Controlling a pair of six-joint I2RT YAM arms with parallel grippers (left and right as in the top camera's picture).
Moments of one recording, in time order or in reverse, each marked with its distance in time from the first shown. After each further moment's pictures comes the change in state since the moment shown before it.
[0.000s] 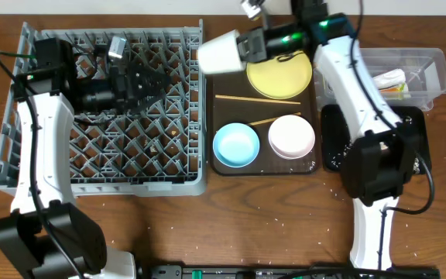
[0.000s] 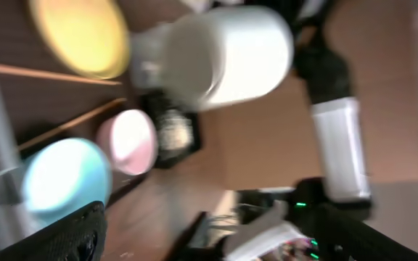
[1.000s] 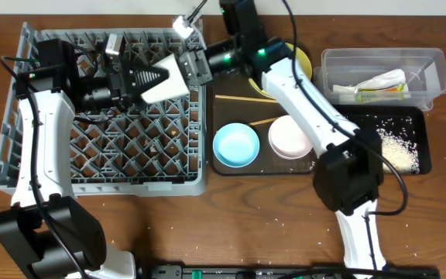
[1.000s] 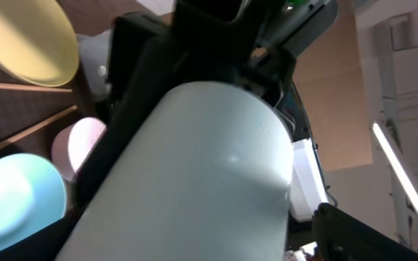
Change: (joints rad) left arm 0.002 0.020 0.000 -0.008 0.120 0.028; right arm 0.230 0.030 -0.047 0.405 -0.104 0.238
